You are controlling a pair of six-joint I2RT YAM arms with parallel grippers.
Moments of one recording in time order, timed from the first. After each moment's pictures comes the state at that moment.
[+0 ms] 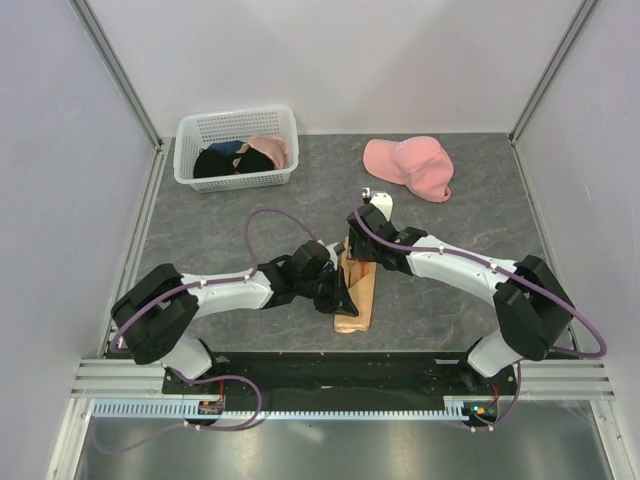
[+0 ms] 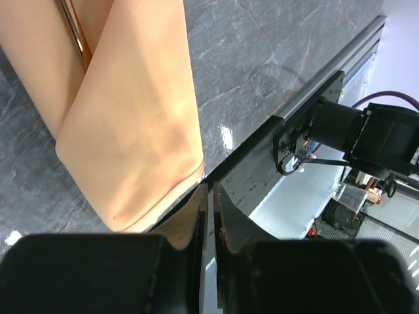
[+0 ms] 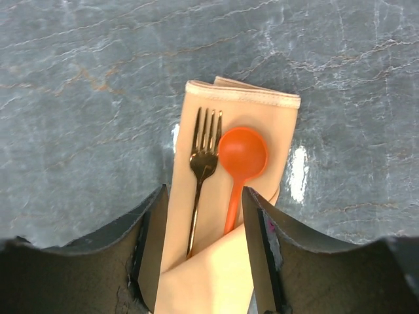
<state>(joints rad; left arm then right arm) -0.92 1.54 0.73 0.04 0.40 -0.96 0.77 1.56 1.02 -0.33 0.35 0.69</state>
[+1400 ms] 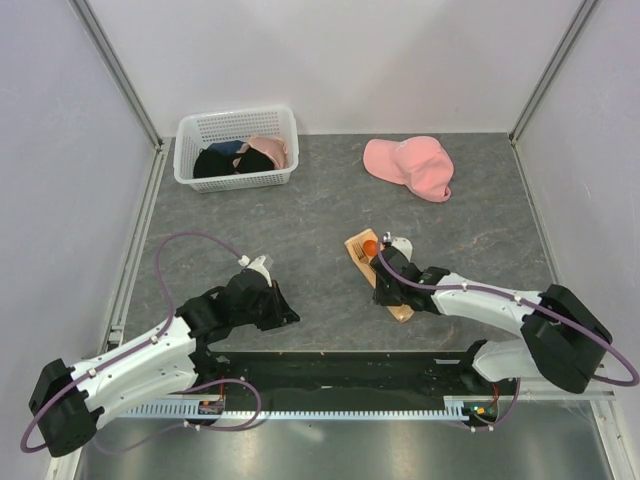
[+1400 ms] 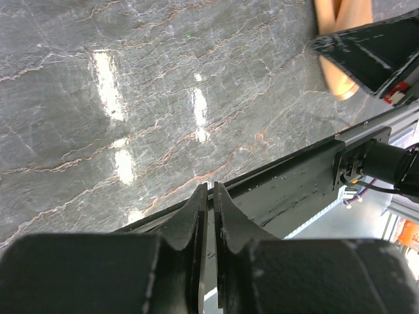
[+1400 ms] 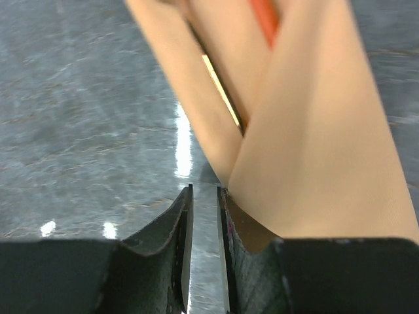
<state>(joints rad) -0.84 0.77 0.42 -0.42 0.06 -1.00 0.83 1.34 0.62 -0.28 0.20 0.79</state>
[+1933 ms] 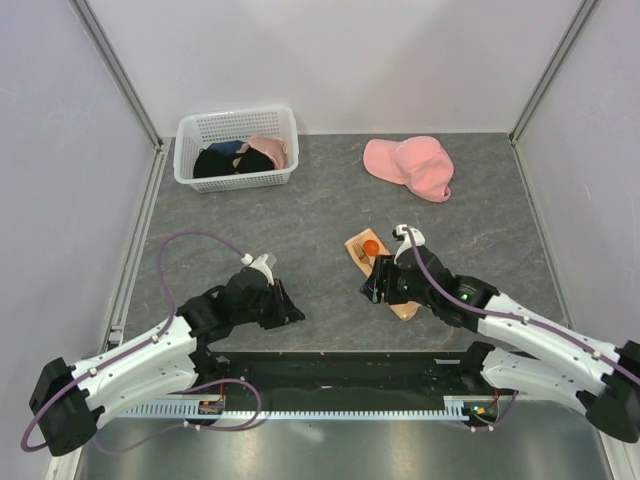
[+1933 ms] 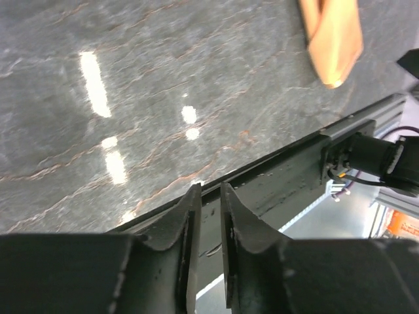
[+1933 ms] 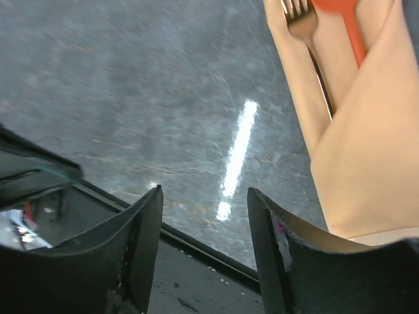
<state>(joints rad) -0.84 0.78 0.42 -0.38 0.09 -1.00 0.87 0.96 0.66 -0.41 0.11 0.75</state>
